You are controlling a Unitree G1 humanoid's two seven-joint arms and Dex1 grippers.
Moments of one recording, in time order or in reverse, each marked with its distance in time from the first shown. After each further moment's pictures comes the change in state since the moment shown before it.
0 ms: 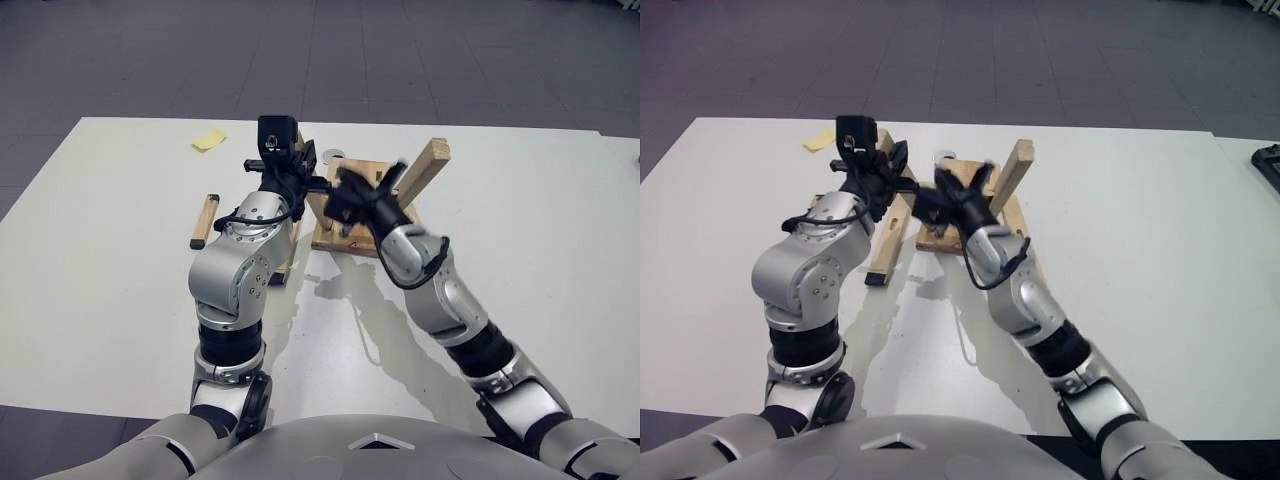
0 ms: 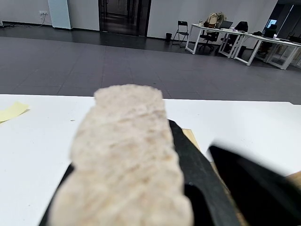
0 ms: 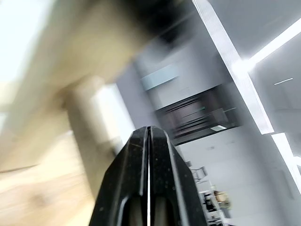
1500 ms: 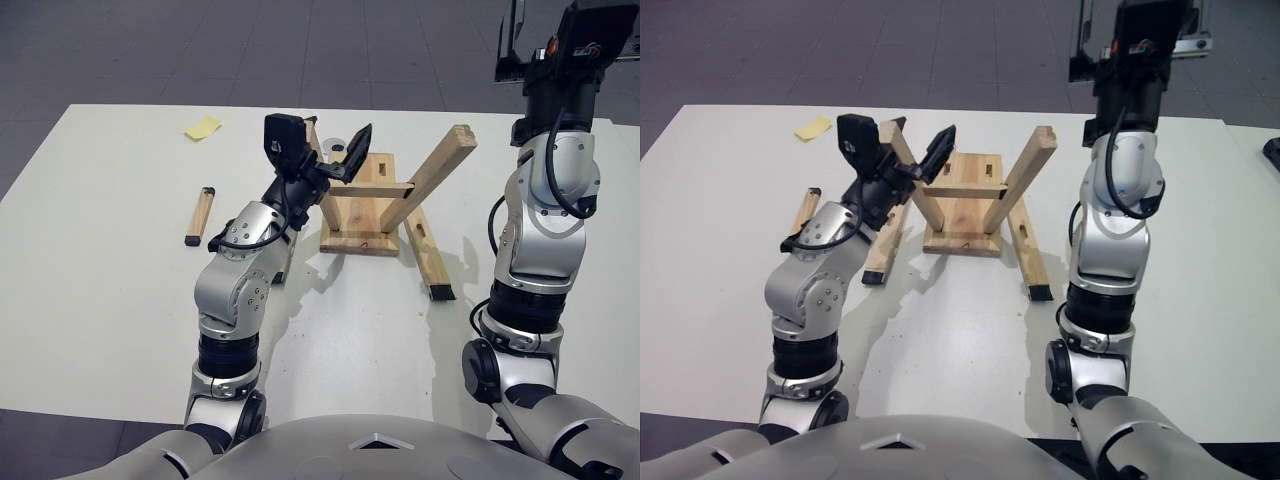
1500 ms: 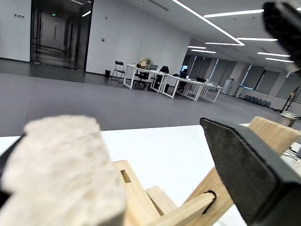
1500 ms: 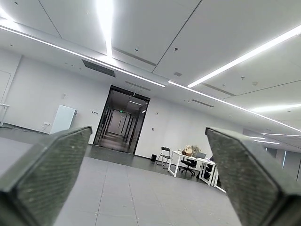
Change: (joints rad) left arm 0.098 0.017 -0.019 0.051 -0.125 -0.449 -0.401; right arm -0.214 0.078 -0.702 -0.078 0.466 -0.184 -0.356
